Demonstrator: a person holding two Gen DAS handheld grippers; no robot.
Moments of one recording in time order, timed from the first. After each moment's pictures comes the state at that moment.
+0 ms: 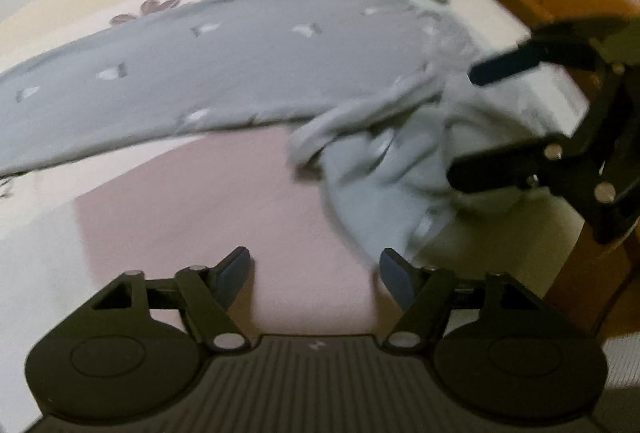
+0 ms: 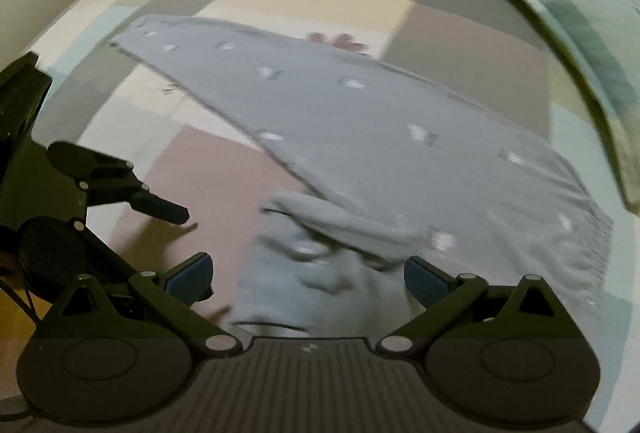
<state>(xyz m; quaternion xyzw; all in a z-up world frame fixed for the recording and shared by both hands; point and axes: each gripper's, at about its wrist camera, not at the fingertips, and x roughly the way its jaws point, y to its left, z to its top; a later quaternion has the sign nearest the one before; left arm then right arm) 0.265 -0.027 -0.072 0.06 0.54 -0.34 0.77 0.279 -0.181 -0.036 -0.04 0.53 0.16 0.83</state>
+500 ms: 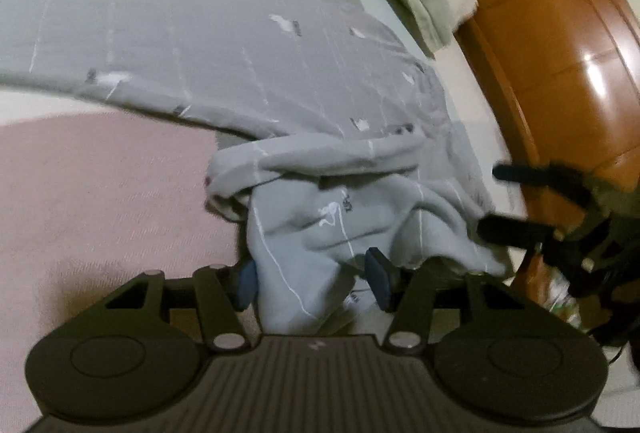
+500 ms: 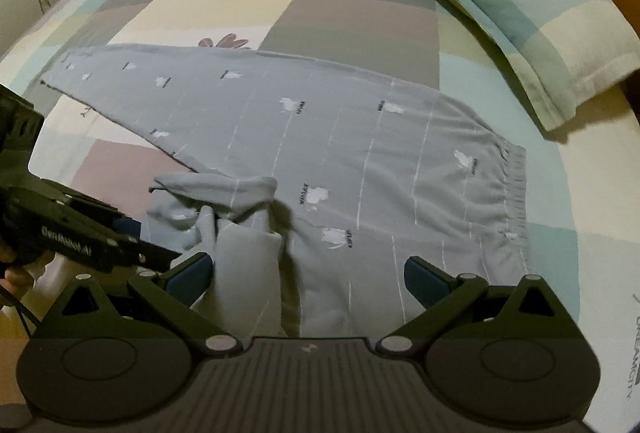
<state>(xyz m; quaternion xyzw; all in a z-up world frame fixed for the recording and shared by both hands) 0.296 -0.032 -0.114 -0.17 0.59 -0.35 0.71 0.257 -0.258 -0.046 0.00 0.52 0.07 0.85</state>
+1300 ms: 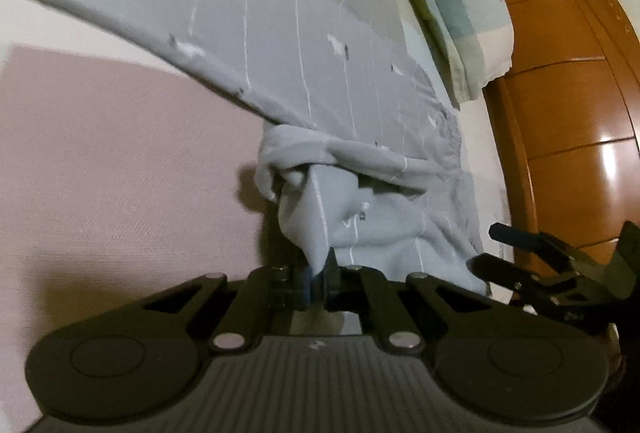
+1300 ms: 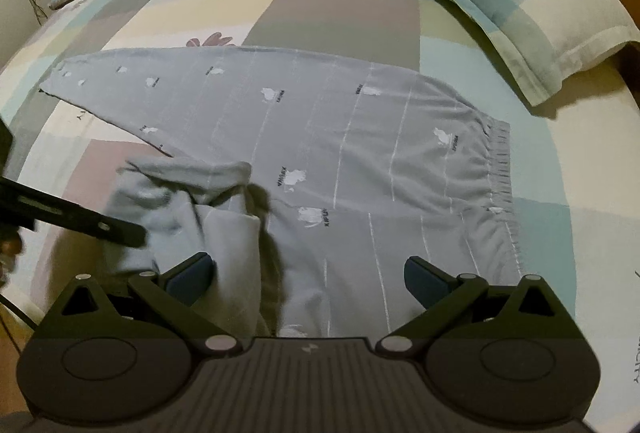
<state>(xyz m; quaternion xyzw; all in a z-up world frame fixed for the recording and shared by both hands) 0.278 -0.010 -0.098 -0.23 0.59 -0.29 0.72 0.246 -0.283 -0.051 0.02 0.52 0.07 0.85</state>
